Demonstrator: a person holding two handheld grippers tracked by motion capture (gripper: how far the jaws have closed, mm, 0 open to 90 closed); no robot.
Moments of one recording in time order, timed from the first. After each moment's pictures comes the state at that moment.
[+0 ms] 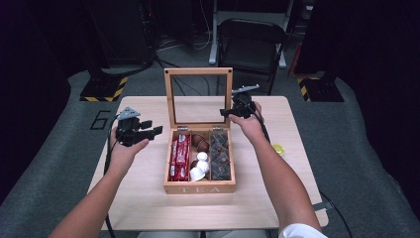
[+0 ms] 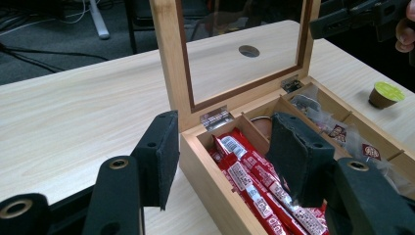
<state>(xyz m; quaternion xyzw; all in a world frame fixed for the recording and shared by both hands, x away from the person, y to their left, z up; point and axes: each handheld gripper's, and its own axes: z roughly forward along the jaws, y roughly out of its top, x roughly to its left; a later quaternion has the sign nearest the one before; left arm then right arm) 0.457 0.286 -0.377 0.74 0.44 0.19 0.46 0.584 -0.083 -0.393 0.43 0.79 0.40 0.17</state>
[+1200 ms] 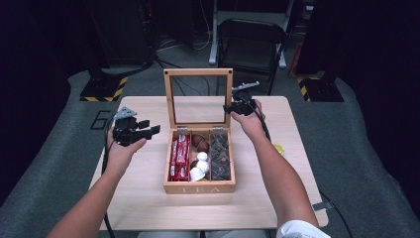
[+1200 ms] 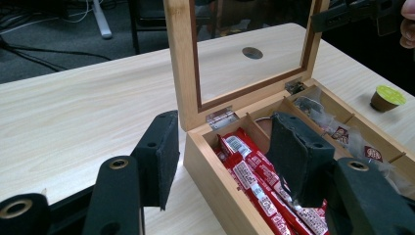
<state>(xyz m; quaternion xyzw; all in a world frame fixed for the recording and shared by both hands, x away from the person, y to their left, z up) 0.456 0.294 -0.376 0.74 0.45 0.19 0.47 0.588 -0.084 -0.385 0.43 0.79 0.39 0.18</state>
